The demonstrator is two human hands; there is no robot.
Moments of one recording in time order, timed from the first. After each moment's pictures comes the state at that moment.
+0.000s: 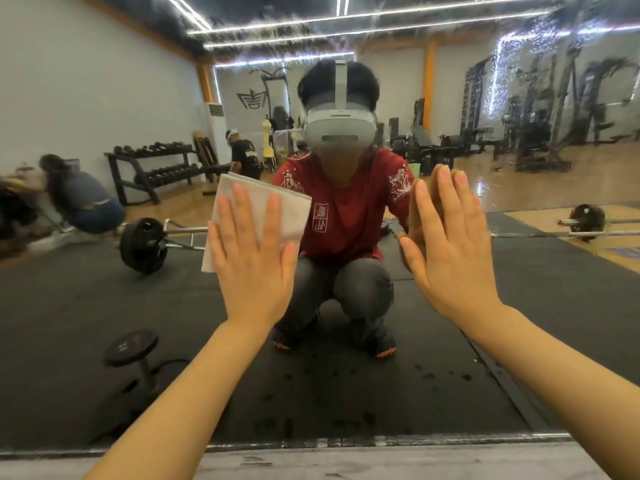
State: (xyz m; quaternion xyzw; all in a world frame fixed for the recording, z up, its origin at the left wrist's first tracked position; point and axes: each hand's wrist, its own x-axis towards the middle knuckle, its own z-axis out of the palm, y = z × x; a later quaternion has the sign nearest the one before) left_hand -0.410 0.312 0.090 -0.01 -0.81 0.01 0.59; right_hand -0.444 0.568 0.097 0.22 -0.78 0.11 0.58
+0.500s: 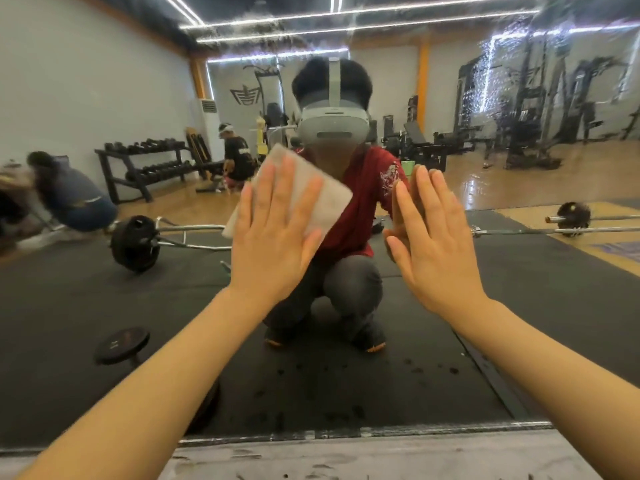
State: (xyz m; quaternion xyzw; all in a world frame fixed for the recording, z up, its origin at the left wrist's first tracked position) left_hand -0.413 0.339 0.120 -0.11 -0.80 0.12 0.57; right_hand -0.437 0.577 0.102 0.24 -0.78 0.10 0.57
